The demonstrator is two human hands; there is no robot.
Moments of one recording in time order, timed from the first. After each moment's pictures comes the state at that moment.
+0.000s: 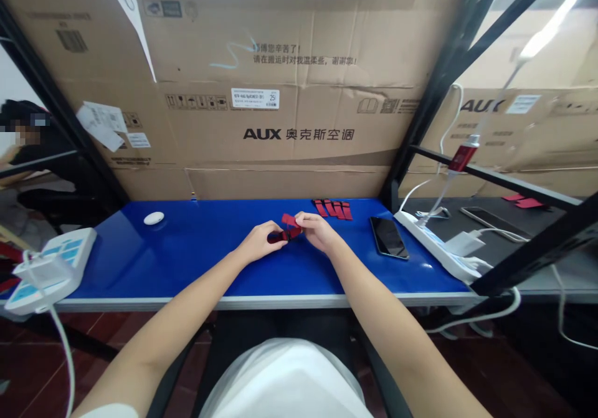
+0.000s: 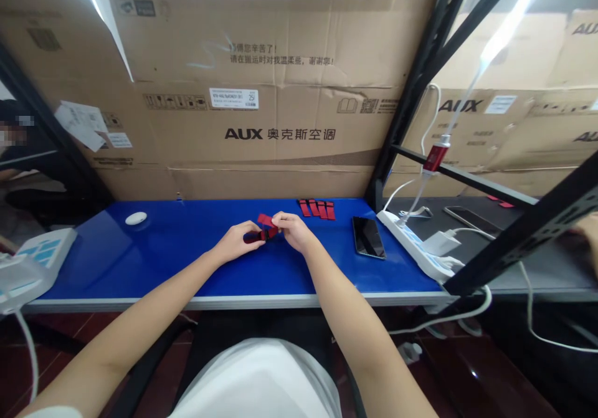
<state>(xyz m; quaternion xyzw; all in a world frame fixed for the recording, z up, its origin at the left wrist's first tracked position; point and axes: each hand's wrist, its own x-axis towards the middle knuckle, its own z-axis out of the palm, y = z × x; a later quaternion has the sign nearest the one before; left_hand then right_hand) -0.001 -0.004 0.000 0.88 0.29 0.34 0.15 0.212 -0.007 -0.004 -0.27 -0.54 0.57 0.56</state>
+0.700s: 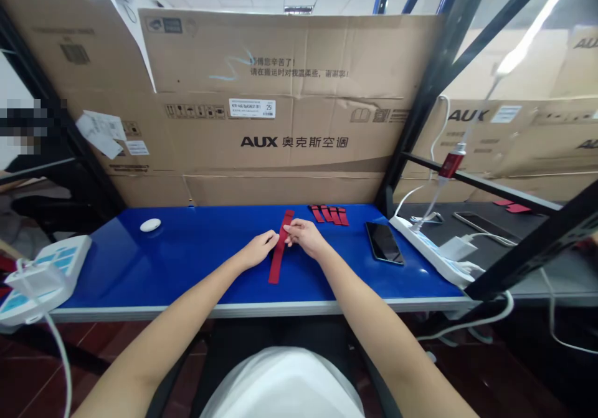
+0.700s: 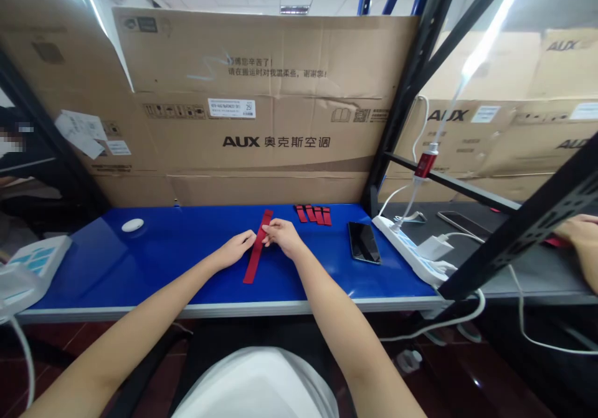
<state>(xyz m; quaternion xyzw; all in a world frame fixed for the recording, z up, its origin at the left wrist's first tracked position) 0.001 0.002 -0.007 0.85 0.35 0.28 0.27 0.192 0.005 -0.018 -0.33 -0.50 0.58 0.55</state>
